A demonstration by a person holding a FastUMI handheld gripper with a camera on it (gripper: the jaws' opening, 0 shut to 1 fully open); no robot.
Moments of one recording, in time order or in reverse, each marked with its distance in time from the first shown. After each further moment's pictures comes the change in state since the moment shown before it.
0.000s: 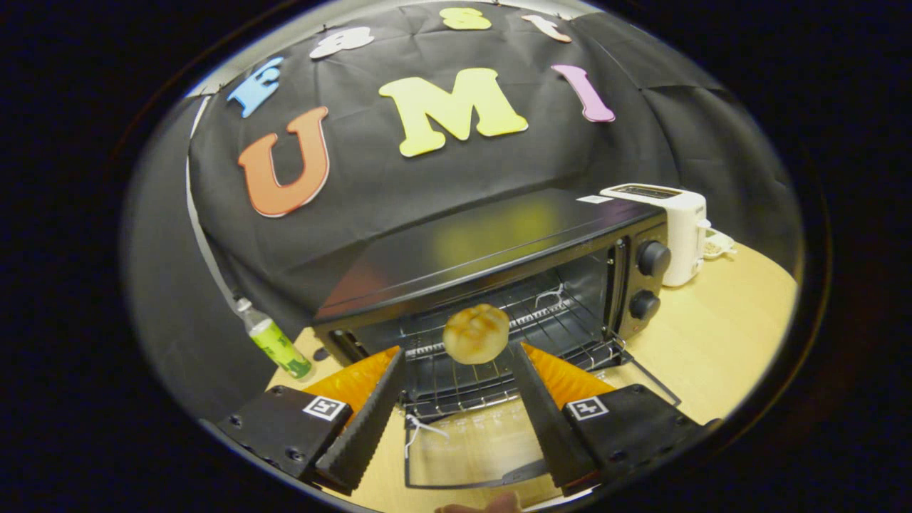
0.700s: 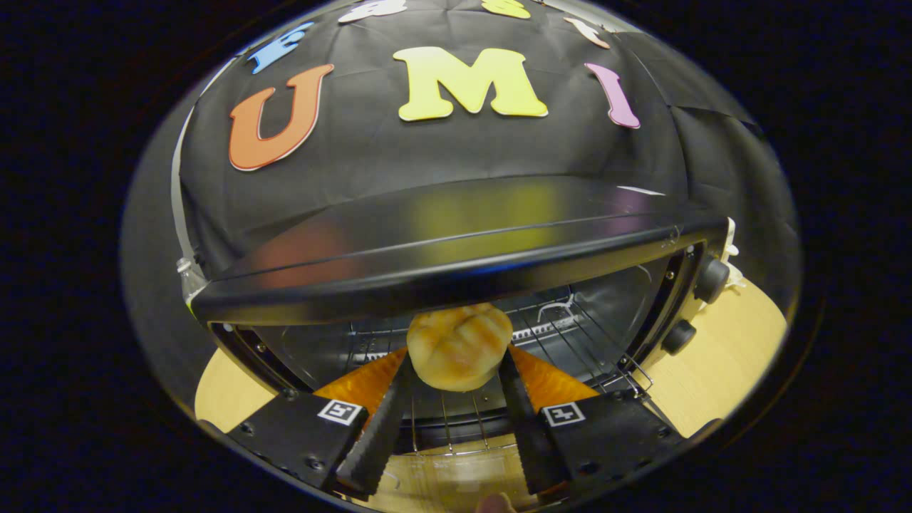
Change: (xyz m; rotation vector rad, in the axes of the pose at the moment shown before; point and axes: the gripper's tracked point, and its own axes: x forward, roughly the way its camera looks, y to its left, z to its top) arm 0.110 -0.028 -0.012 -0.205 0.044 -0.123
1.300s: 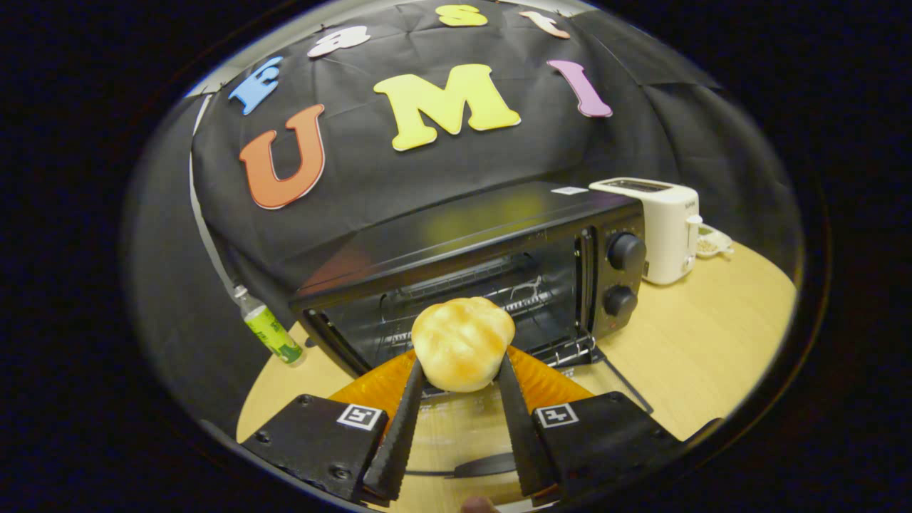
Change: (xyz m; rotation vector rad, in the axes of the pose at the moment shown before) arm -0.075 -0.029 0.004 0.117 -0.030 0.071
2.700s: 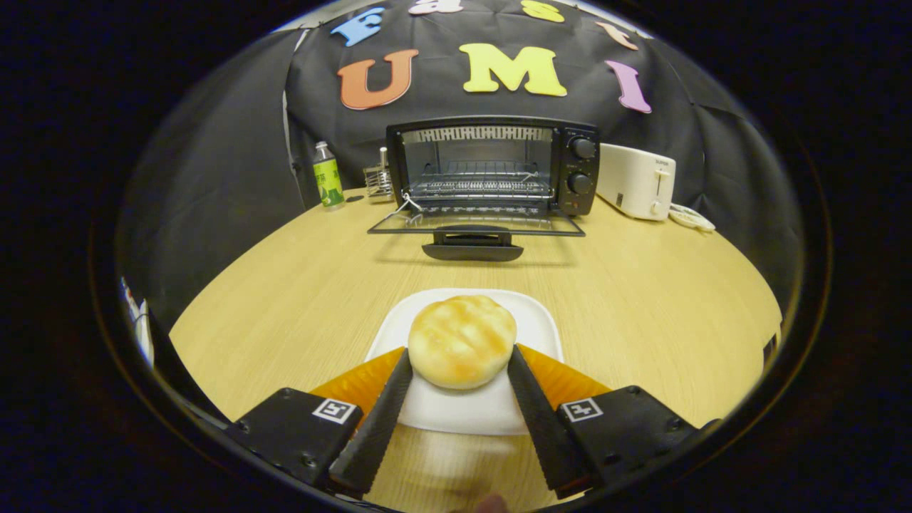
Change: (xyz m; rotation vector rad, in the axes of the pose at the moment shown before) arm -0.197 -0.065 -0.196 -0.262 0.235 0.133
